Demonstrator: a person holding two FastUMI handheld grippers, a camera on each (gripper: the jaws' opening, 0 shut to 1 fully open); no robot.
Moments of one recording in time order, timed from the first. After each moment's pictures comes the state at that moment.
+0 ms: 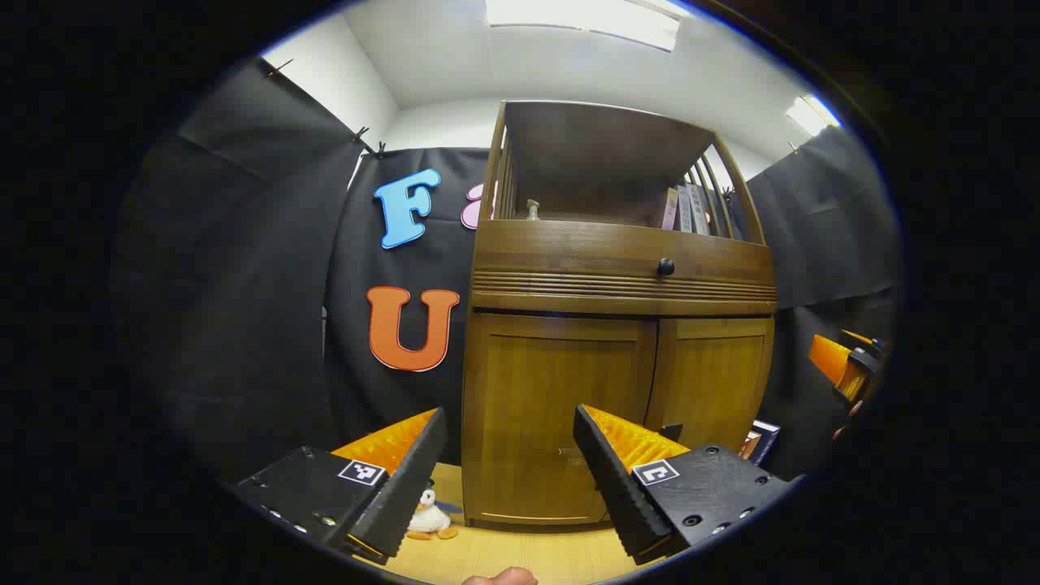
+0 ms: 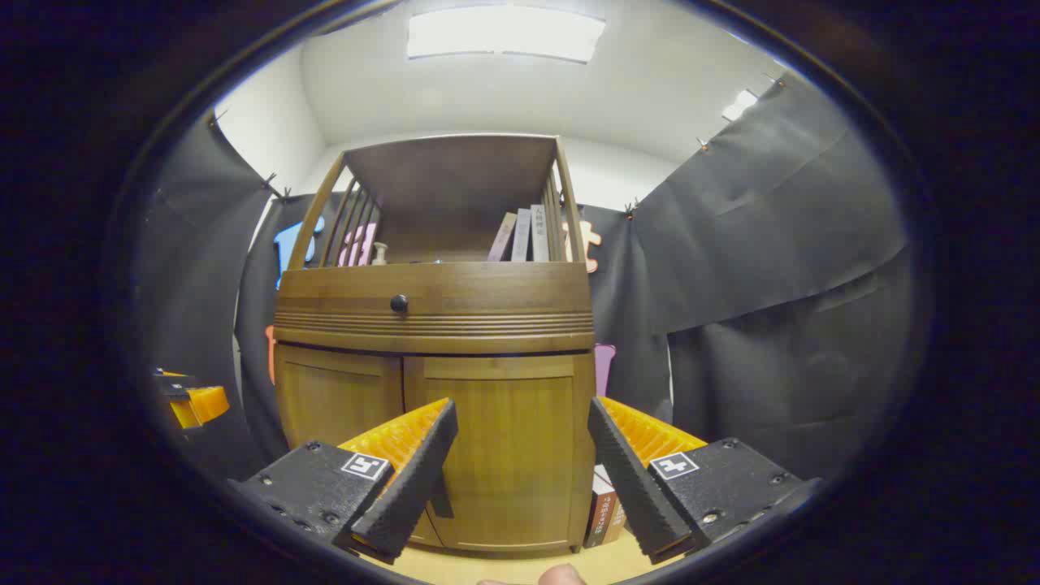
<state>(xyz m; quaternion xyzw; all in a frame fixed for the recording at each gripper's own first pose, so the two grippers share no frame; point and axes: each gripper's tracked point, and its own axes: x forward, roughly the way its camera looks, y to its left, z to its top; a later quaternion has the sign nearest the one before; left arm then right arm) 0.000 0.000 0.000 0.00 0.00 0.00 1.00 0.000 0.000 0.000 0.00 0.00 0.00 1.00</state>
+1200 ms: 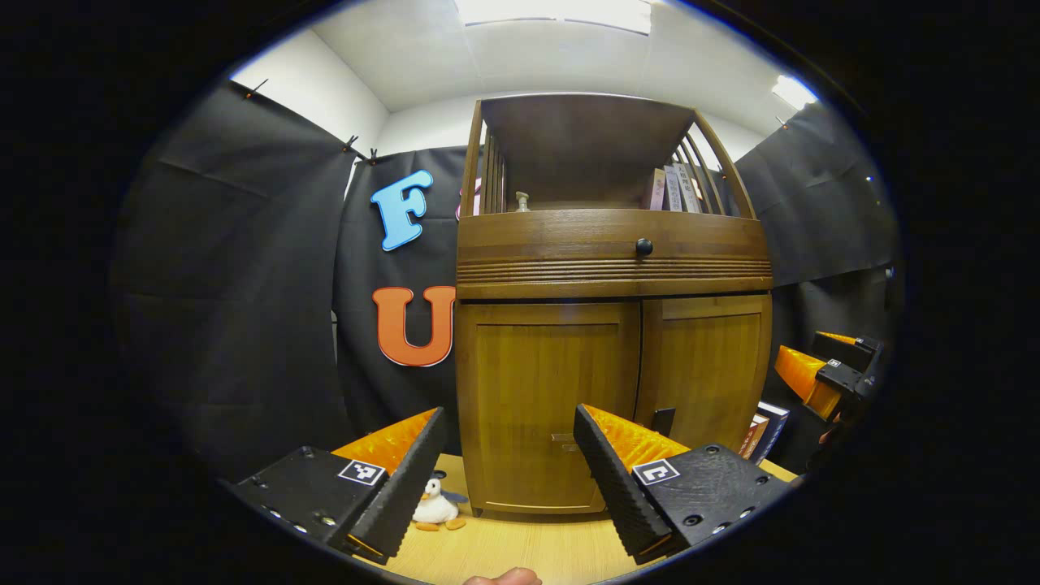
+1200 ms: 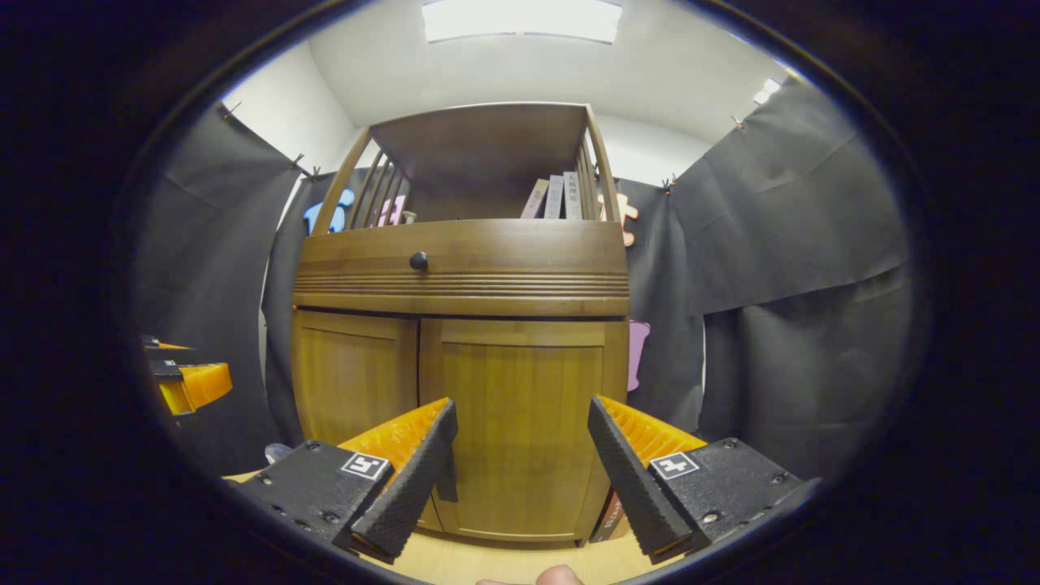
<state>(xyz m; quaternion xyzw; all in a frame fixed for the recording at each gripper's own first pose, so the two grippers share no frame) -0.025 -0.027 -0.006 0.03 0.02 0.03 1.00 0.025 0.007 -0.035 -0.01 0.05 0.06 1.00</state>
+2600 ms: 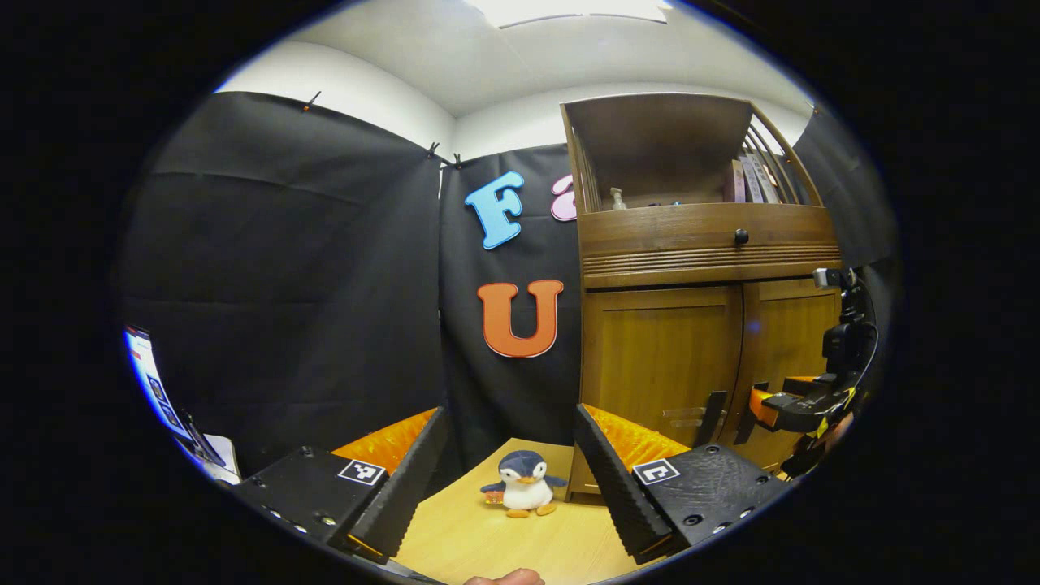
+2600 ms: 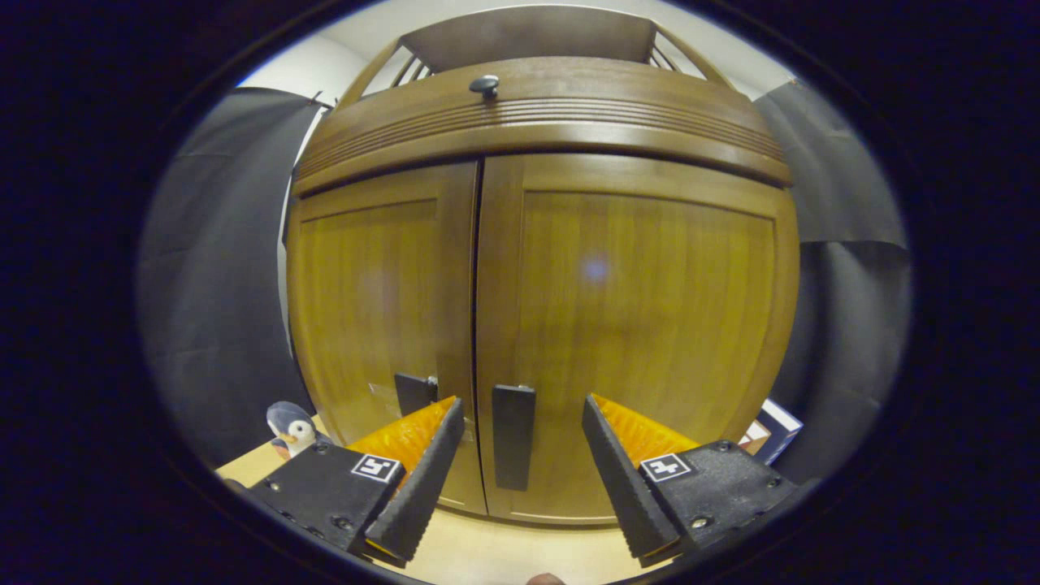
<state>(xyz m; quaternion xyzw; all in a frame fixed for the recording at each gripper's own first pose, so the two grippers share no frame) -0.093 0.080 -0.008 0.05 0.03 0.19 0.98 0.114 0.107 -0.186 -0.02 0.21 0.12 0.97</state>
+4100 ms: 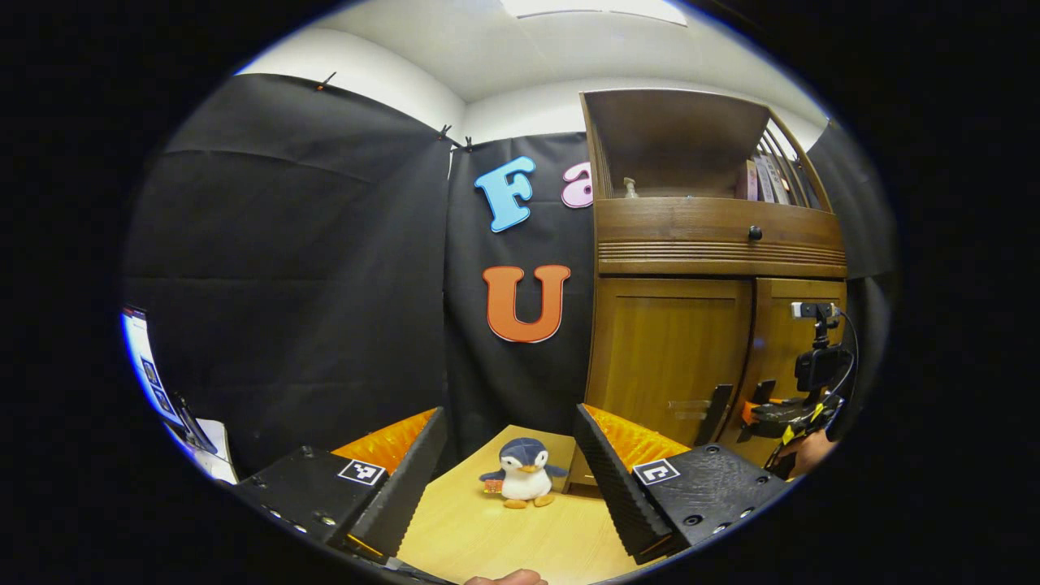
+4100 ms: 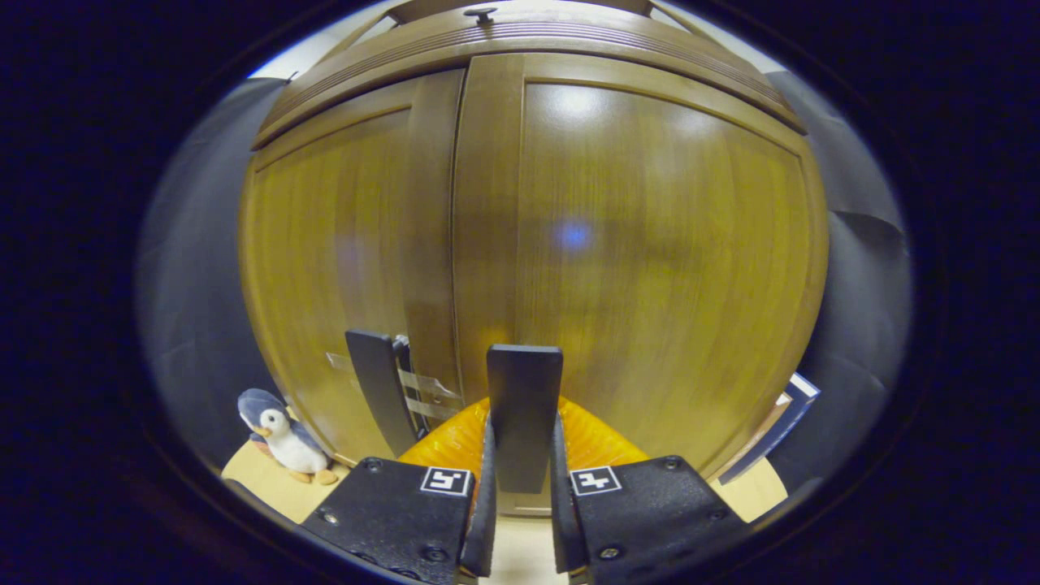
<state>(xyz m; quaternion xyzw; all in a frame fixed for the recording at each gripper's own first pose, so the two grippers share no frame) -0.096 0.094 -0.026 0.02 0.06 0.18 0.98 0.124 0.112 -0.237 -0.02 0.27 0.08 0.96</state>
